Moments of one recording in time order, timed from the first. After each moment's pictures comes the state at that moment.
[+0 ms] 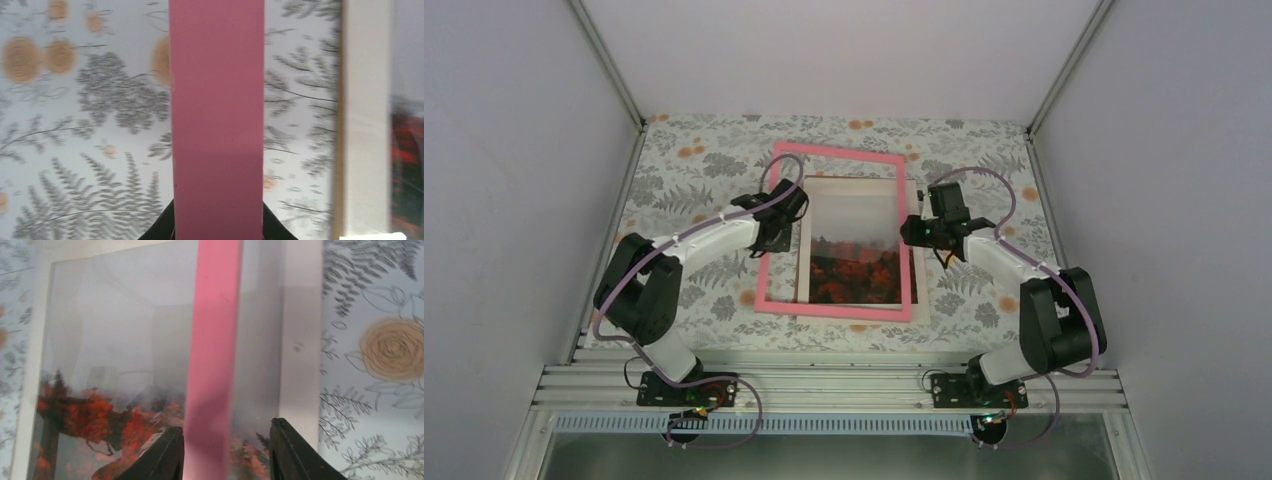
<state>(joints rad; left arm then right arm) -0.61 1.67 1.14 -0.76 -0.34 -0.54 0.31 1.48 0.85 -0.30 -0.14 0.38</state>
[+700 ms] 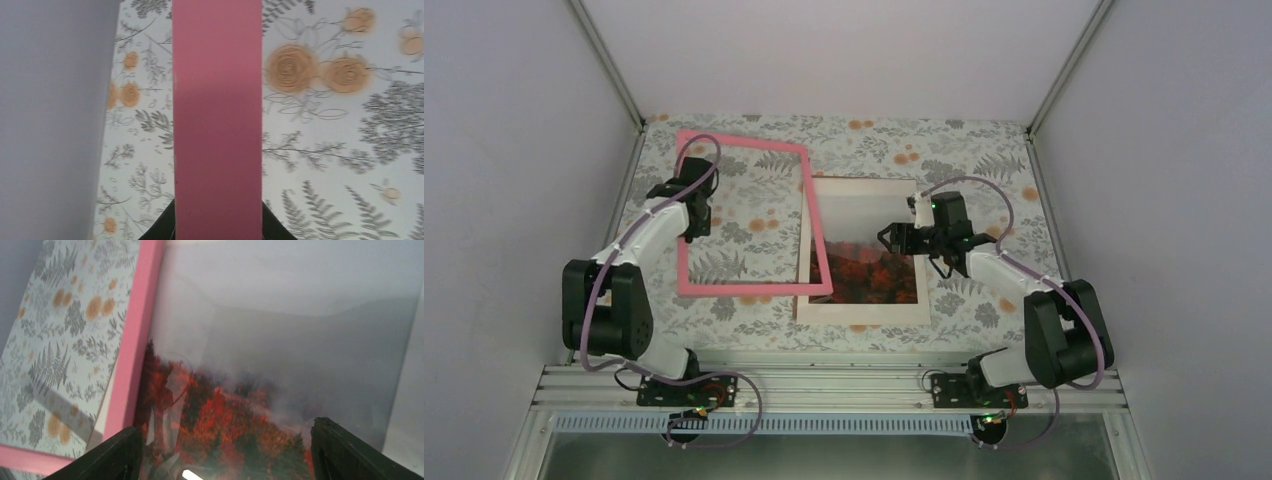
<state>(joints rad) -0.13 1.51 1.08 -0.79 -0.50 -0.18 0.32 1.39 0.74 -0.12 -0.41 0.32</state>
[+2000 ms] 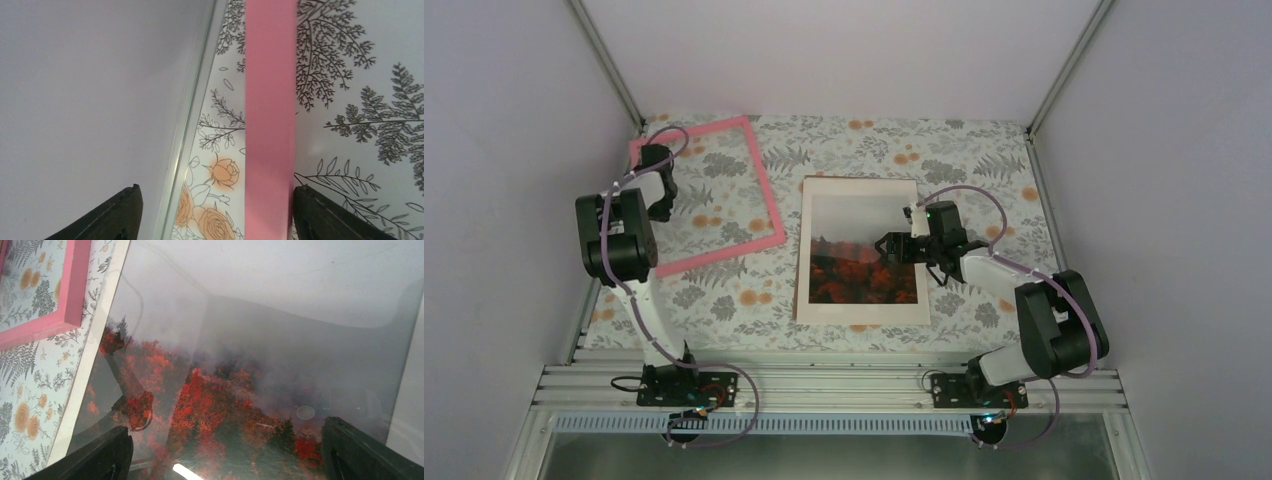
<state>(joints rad) 0.21 2.04 1.35 -0.50 -0.65 0.12 0.35 1.45 0.66 -0.03 -0.39 0.32</state>
